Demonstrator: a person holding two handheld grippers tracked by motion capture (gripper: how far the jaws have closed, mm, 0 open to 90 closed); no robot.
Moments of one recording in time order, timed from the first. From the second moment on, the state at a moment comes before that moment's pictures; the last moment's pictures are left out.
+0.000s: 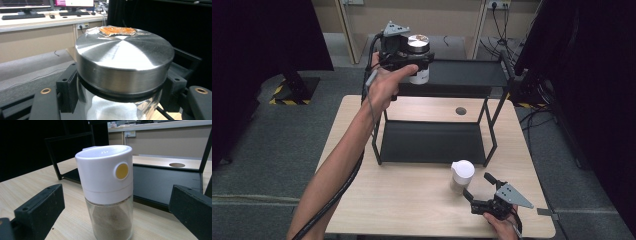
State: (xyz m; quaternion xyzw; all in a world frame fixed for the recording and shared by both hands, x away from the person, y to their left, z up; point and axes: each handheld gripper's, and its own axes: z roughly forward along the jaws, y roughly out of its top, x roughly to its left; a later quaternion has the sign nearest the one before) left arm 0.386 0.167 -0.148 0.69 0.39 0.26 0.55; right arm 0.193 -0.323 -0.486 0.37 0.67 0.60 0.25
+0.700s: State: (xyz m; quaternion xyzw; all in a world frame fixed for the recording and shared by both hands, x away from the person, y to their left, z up) left arm 0.414 0.150 -0.167 0.66 0.44 0.31 0.53; right arm 0.193 -0.323 -0.486 0.37 0.67 0.60 0.25
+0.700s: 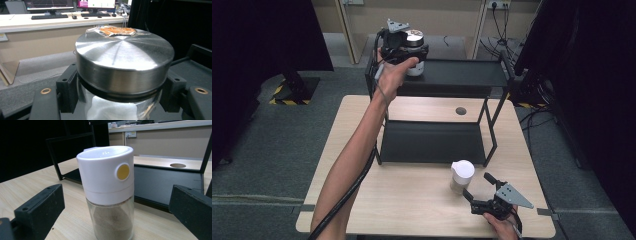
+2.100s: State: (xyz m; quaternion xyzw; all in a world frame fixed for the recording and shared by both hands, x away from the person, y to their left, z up) left arm 0.386 0.142 -0.174 0.63 0.47 0.33 0.53; right arm 0.194 -0.322 -0.487 0.37 0.67 0.60 0.24
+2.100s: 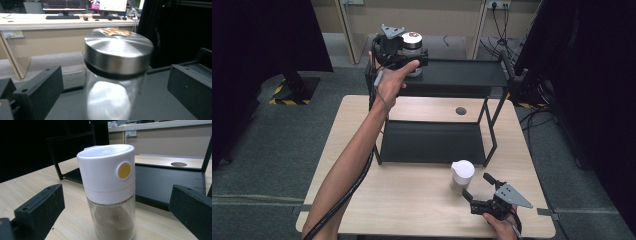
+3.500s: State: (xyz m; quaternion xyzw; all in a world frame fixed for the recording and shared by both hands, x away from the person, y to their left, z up) left arm 0.283 0.185 -0.262 0.66 0.35 0.25 0.61; right arm 0.194 -0.321 -0.487 0.37 0.67 0.60 0.24
